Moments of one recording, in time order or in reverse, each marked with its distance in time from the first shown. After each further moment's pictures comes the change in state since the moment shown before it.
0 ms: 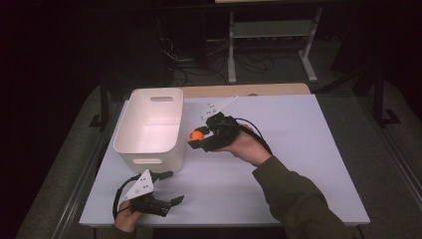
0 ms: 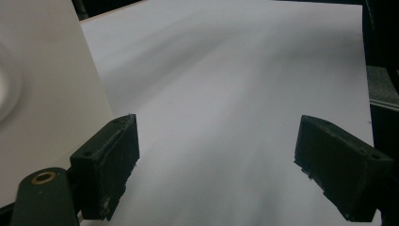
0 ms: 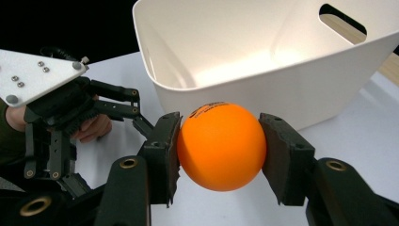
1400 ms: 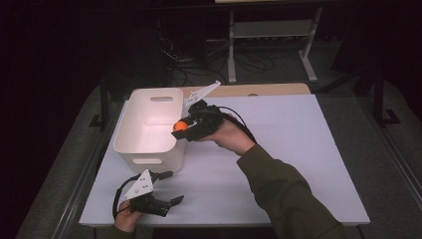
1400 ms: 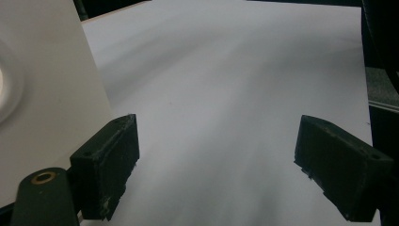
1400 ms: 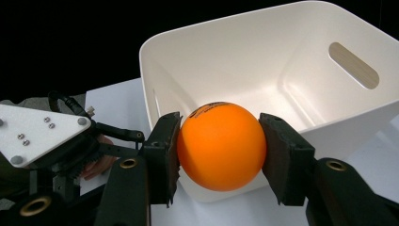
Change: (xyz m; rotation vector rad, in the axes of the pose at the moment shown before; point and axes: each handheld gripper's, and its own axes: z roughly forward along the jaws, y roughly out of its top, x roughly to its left) left arm 0.000 0.000 0.000 -0.005 -0.001 -0.003; right arm 0.000 0.043 0.019 -0.013 0.033 -0.013
